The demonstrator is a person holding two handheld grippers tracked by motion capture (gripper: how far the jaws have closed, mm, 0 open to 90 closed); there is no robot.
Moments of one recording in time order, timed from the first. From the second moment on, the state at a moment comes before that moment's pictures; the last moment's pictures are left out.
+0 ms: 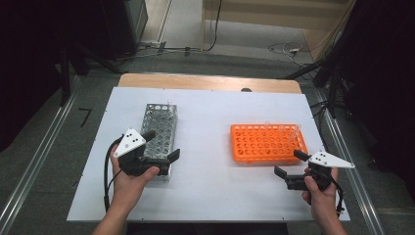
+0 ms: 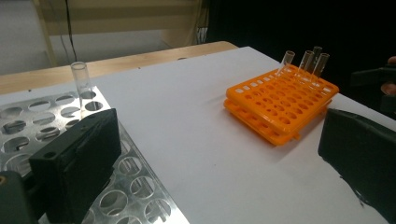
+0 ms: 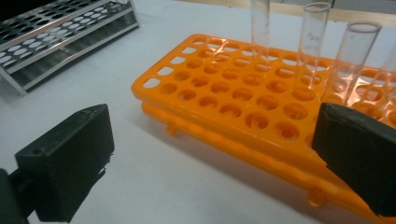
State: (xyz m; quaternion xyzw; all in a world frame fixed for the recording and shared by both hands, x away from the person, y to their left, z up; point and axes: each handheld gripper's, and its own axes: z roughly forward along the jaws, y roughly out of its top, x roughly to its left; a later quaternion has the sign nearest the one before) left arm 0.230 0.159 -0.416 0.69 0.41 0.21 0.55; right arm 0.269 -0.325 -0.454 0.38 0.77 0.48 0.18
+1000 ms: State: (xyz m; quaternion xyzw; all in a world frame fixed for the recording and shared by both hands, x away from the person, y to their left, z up) left arm 0.210 0.171 -0.442 0.69 0.43 0.20 0.55; right arm 0.337 -0.338 -0.468 0.49 0.73 0.43 0.20
